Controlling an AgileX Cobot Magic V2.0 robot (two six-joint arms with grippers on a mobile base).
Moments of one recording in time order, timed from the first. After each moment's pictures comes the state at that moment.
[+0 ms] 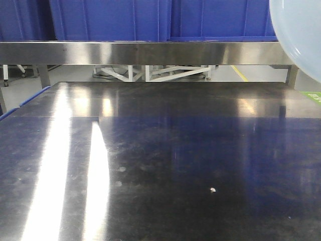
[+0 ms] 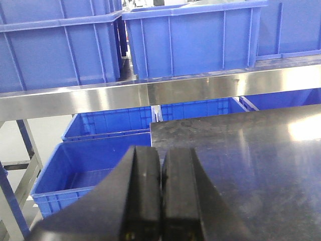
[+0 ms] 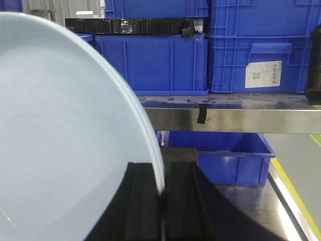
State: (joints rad) left arm -0.14 0.27 -0.23 0.00 0.06 0.11; right arm -0.01 0.24 -0.22 -0.04 -0.01 0.10
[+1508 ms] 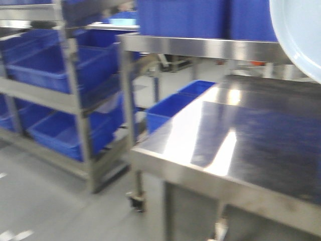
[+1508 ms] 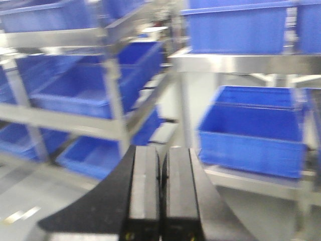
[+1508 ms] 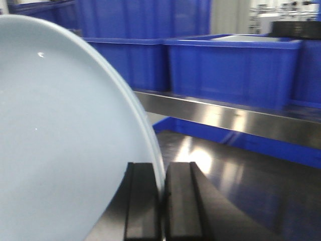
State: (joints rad) left arm -0.14 0.27 -0.23 0.00 0.06 0.11; right arm -0.01 0.24 -0.22 -0.04 -0.01 0.10
